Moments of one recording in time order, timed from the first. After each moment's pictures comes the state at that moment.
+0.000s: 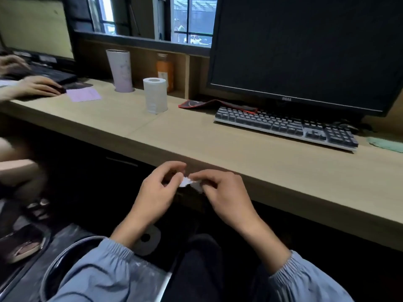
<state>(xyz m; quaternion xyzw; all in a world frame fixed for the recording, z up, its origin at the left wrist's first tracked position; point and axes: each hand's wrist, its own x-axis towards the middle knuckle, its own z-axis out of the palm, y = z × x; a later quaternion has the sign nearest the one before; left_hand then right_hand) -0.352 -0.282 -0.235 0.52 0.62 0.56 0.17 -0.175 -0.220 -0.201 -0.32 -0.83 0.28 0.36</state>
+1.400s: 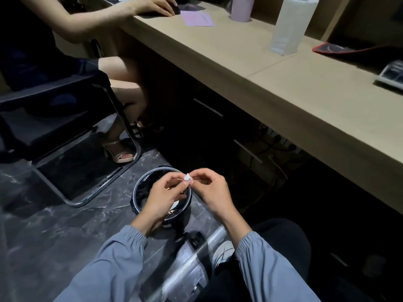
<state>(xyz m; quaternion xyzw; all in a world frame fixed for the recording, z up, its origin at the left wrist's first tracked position) -0.478 -0.415 -0.423 0.13 0.66 0.67 0.31 -0.383 -0.284 -0.404 -0.26 -0.70 0.64 0.19</state>
